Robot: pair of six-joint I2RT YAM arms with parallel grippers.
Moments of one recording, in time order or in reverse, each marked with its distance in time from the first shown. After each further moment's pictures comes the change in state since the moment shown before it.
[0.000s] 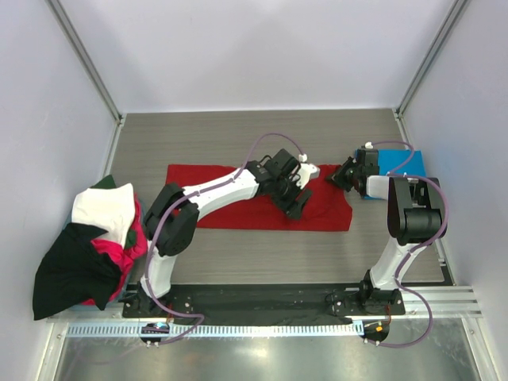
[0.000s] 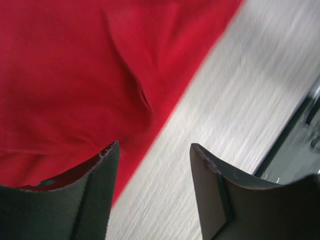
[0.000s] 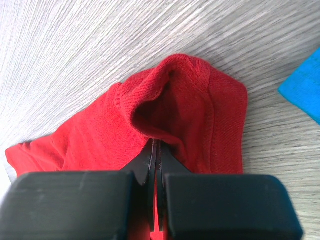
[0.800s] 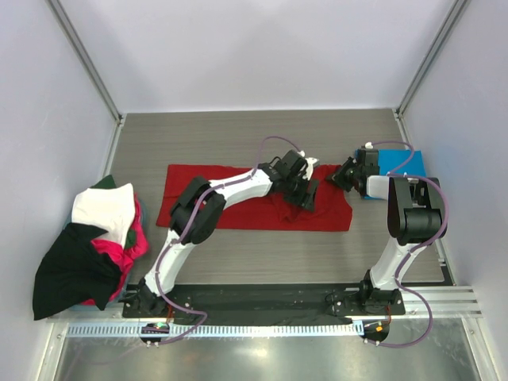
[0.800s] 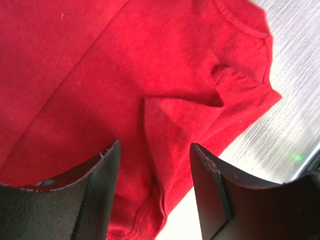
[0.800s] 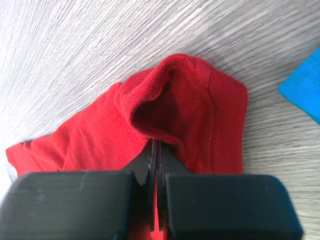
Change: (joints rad) left arm 0.028 0.258 0.179 0.179 -0.016 -0.323; right arm 0.000 0.000 0.000 0.000 -0.004 0.000
